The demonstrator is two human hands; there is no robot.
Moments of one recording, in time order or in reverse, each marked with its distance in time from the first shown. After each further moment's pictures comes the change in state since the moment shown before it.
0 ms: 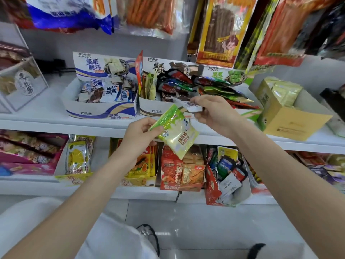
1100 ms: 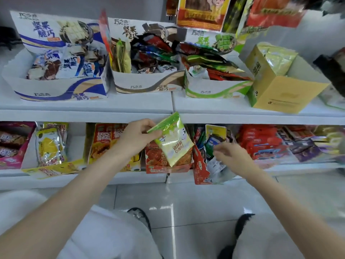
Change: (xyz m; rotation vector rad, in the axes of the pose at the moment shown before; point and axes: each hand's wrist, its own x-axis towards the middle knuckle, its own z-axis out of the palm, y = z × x) left_hand 0.010 -0.044 0.041 0.223 -0.223 -0.058; right_hand -0.065 0.146 -0.084 -0.891 0.121 0.178
